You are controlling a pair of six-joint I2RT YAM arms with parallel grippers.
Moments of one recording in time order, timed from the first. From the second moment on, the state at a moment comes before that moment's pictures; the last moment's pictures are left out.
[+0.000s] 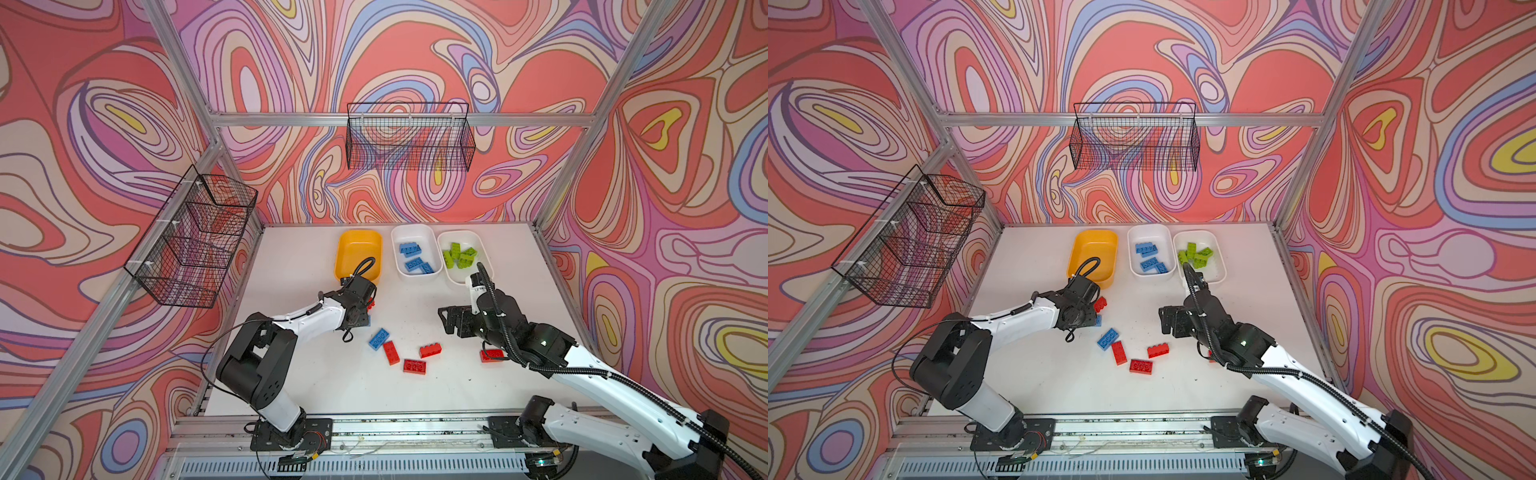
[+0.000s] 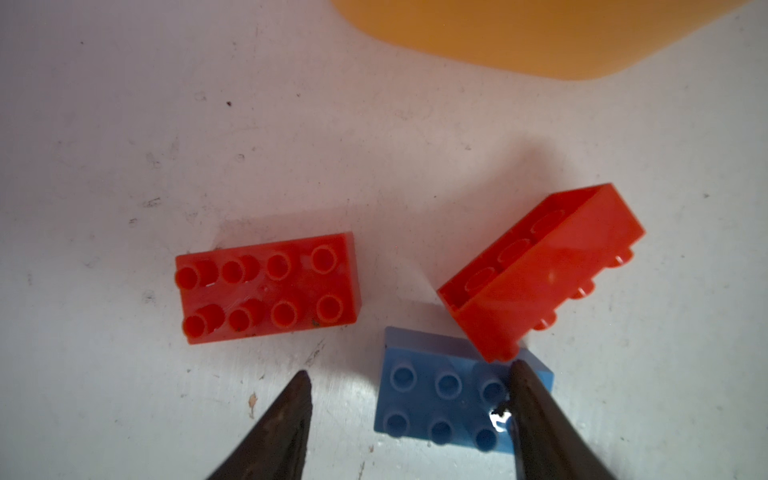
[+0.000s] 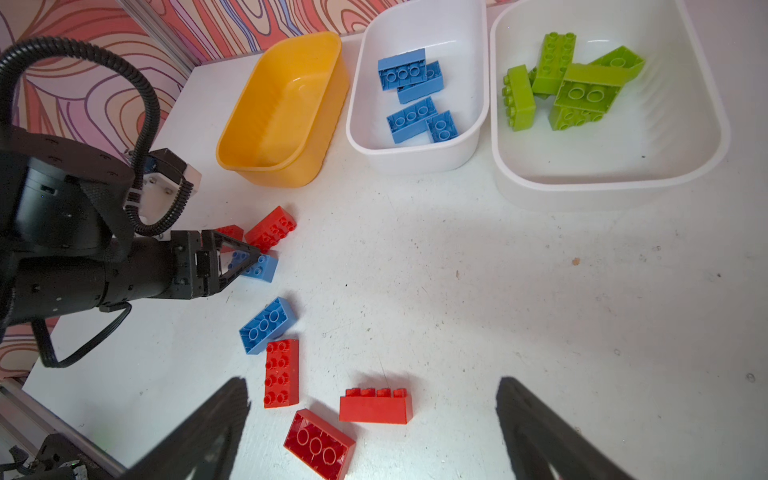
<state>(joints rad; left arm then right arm) -0.53 1.62 0.91 -0.51 -0.27 -0.68 0.76 0.94 0.83 -0.54 0.21 0.57</state>
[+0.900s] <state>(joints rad) -0.59 1.67 1.02 -0.62 -0.18 -0.60 0.76 0.93 0.82 -0.55 0.23 0.57</state>
